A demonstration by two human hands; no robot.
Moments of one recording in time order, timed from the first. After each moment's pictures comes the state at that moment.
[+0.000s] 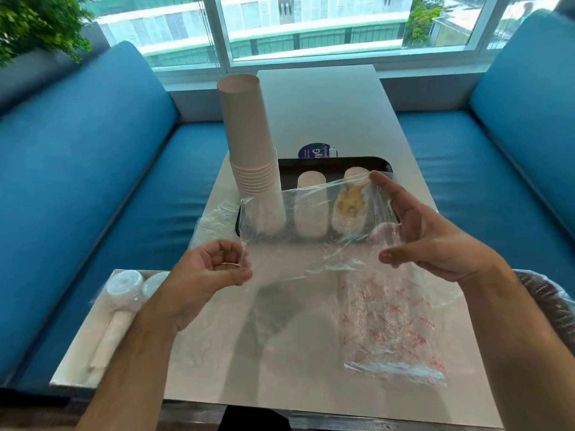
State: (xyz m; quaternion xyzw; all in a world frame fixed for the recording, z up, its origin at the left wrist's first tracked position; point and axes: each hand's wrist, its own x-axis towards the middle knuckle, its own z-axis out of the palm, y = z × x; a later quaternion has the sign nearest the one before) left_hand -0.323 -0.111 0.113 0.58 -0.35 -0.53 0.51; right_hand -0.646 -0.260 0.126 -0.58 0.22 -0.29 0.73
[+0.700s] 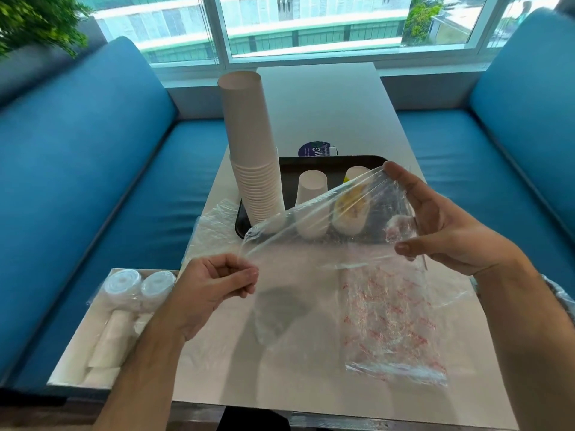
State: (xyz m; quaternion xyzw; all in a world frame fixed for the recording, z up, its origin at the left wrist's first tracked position) left_hand -0.334 -0.106 0.107 0.56 -0.35 -0.53 0.53; right_hand -0.655 -0.267 0.137 -0.59 0.22 -0.31 0.72
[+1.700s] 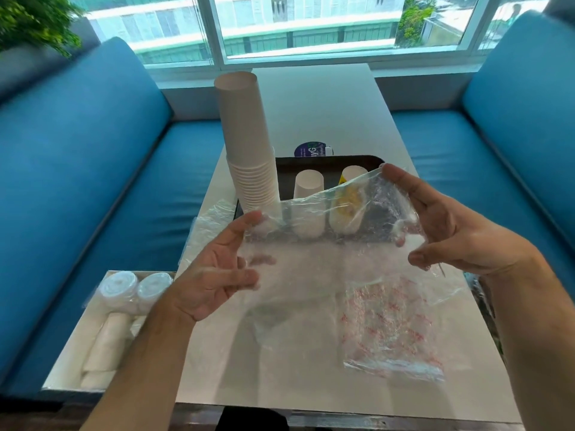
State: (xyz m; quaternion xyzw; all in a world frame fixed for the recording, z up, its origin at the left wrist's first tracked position) left_hand -0.330 -0.129 0.101 0.37 -0.38 -0.65 0.55; right_hand -0.668 -0.262 0.146 -0.66 0.17 -0.25 0.68
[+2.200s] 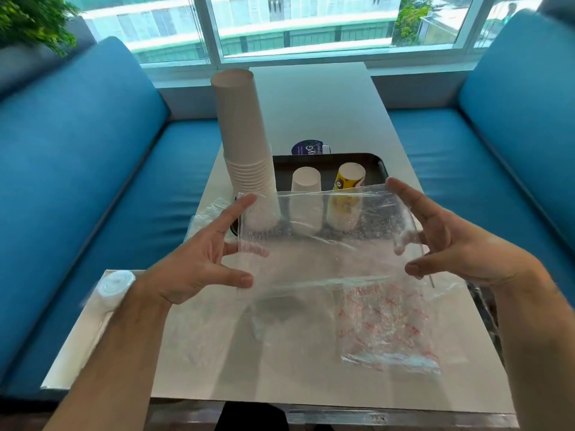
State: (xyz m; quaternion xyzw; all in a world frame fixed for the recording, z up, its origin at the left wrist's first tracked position) left_hand -0.318 -0.129 0.136 0.48 -0.50 -0.59 0.42; right_hand -0.682 -0.253 0.129 -0.68 0.27 -0.22 0.64
